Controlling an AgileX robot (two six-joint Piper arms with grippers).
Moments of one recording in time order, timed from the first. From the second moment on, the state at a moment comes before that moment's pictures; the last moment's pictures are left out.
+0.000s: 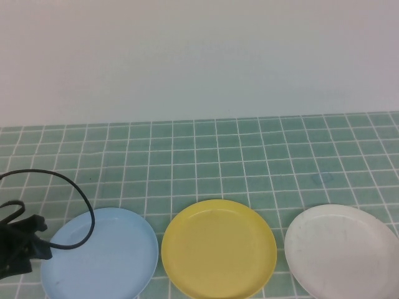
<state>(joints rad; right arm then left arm) 0.03 -0.01 0.03 -0.16 0.42 0.18 0.22 1.59 -0.71 -0.62 0.62 0.40</state>
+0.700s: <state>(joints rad) 0.03 -0.01 0.03 -0.16 0.42 0.18 0.22 1.72 -0.72 -0.74 0.62 0.55</state>
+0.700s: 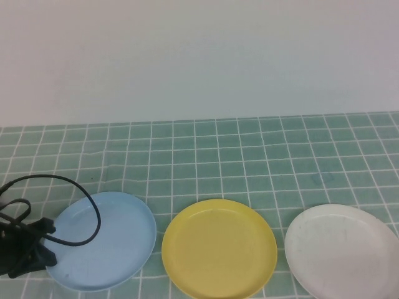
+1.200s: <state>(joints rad) 0.03 -0.01 0.03 -0.16 0.42 0.18 0.22 1.57 -0.78 -0.74 0.70 0.51</state>
